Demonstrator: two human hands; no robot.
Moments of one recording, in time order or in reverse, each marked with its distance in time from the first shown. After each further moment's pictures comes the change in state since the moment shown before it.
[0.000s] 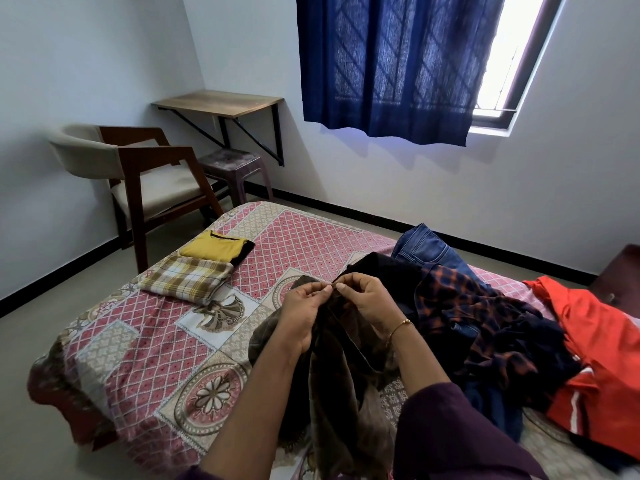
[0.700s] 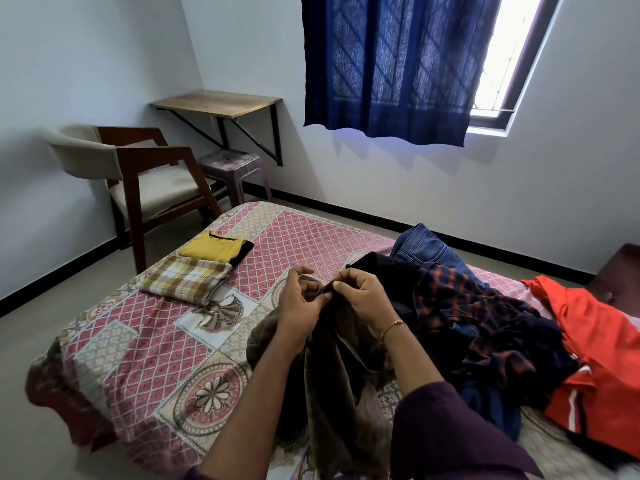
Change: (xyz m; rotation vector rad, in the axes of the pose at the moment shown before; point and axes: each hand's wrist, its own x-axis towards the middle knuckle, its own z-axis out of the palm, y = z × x) left_hand 0.001 -0.003 -0.008 0.412 0.061 0.315; right_hand -0.004 -0.008 0.008 0.044 0.063 -0.014
